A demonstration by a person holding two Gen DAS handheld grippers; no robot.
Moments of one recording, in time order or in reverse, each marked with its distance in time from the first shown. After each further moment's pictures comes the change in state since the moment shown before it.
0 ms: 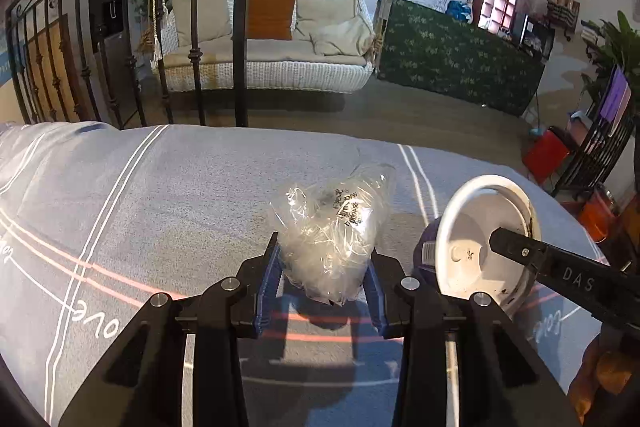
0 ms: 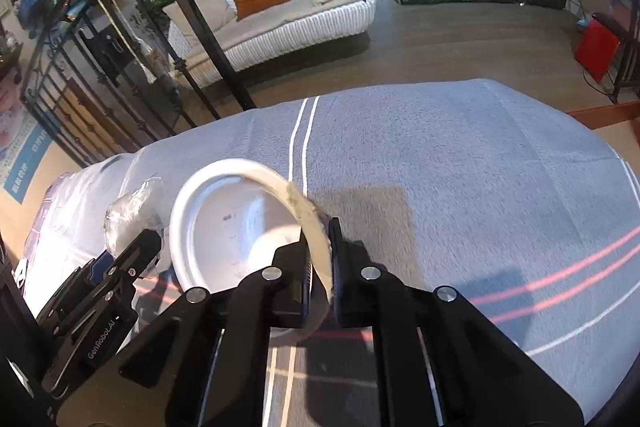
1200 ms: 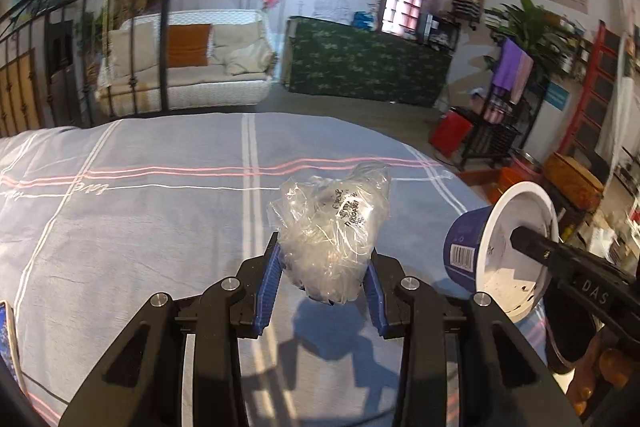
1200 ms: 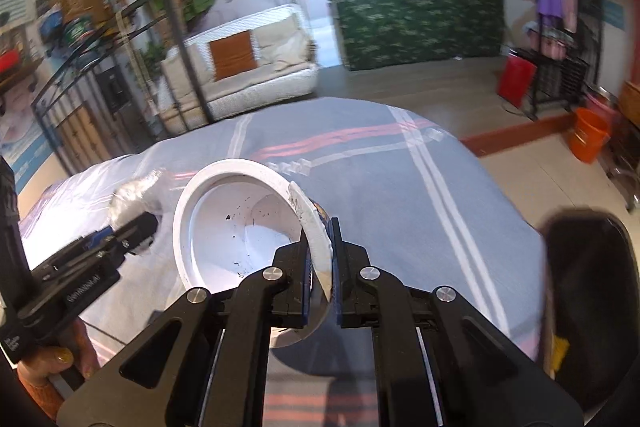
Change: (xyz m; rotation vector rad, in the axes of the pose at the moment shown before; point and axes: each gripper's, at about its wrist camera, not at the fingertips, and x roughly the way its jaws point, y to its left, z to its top) left arm -0.157 -0.101 -0.118 0.157 -0.073 -0.270; right arm -0.272 -0.104 -0.209 0.025 -0.260 -0.132
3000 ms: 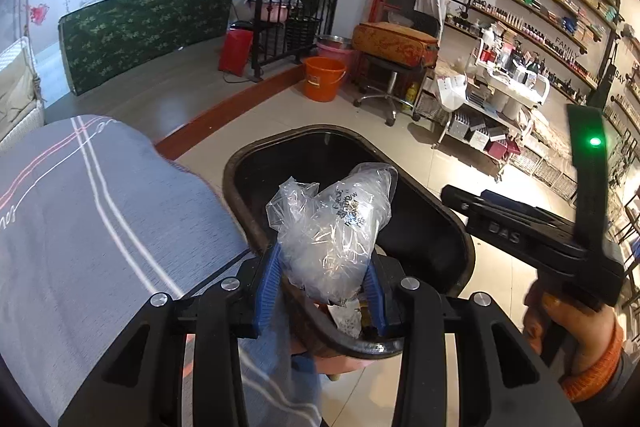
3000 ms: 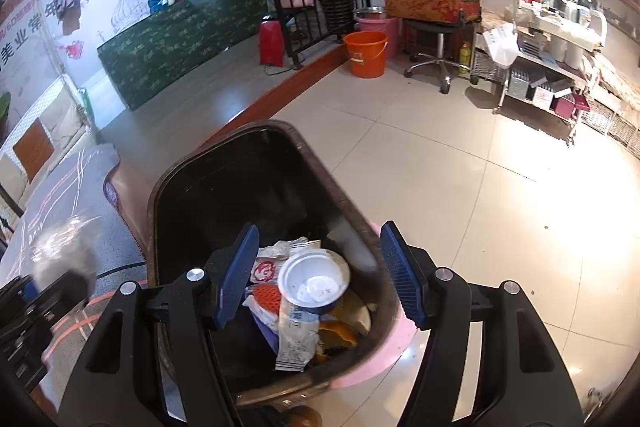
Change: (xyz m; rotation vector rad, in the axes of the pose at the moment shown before) left arm 0.055 -0.272 -0.074 0.477 0.257 -0.556; right arm -0.119 -0.281 -0.102 0.500 -0.025 -0.603
